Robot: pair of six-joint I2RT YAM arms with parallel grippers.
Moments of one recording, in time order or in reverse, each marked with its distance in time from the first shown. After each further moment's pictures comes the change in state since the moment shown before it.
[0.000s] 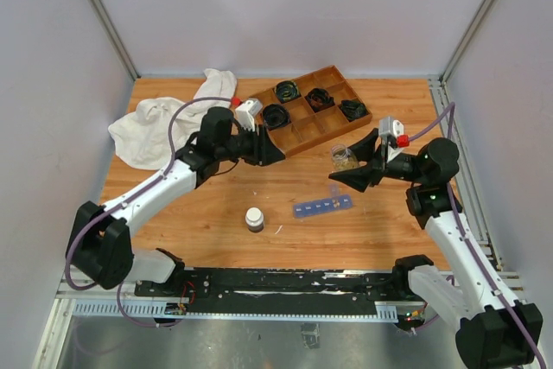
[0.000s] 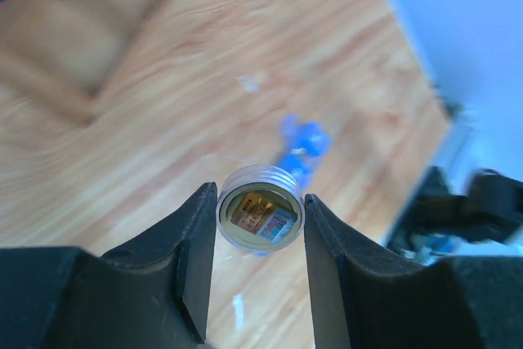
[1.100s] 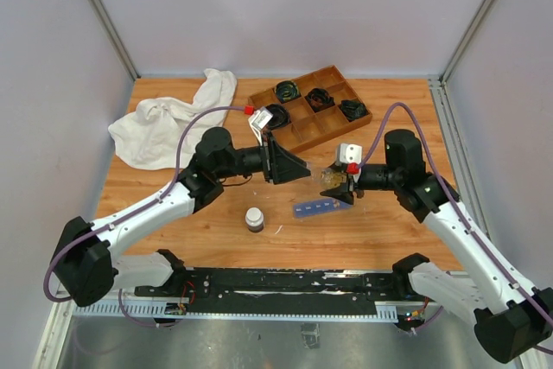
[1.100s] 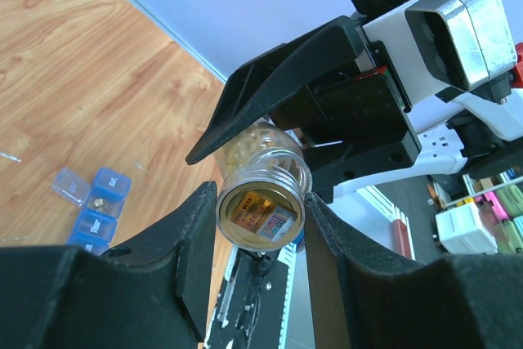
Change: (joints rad) left arm -0.211 -0.176 -0.162 0.517 0.219 -0.320; right arm 0.255 0.056 0.220 -0.897 0.325 -0.861
